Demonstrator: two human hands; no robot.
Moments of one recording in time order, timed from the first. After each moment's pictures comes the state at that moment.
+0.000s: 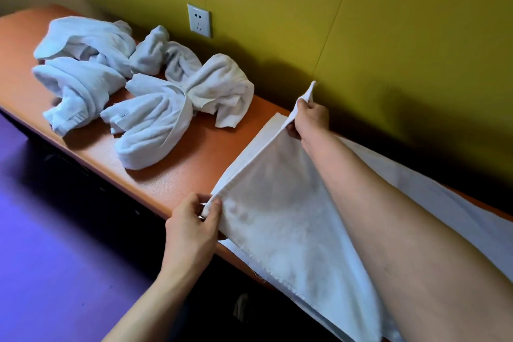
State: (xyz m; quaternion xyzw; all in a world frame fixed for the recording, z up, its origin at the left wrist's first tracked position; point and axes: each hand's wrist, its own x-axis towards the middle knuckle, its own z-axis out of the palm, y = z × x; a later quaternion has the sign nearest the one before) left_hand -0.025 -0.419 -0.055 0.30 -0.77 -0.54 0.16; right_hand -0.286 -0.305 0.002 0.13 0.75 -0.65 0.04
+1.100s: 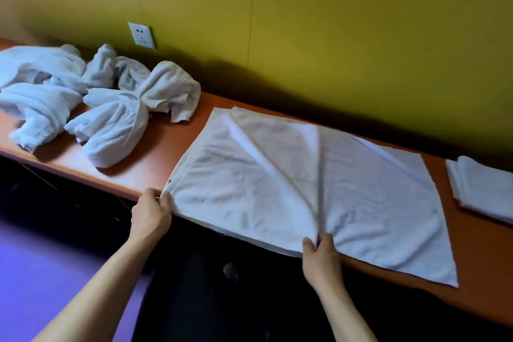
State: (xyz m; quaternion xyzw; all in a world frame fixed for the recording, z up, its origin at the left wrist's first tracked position) left_hand 0.003 -0.432 -0.069 0.33 -0.86 -0.39 0.03; right_hand 0.041 -0.102 -0.068 0.26 0.87 -0.41 0.09
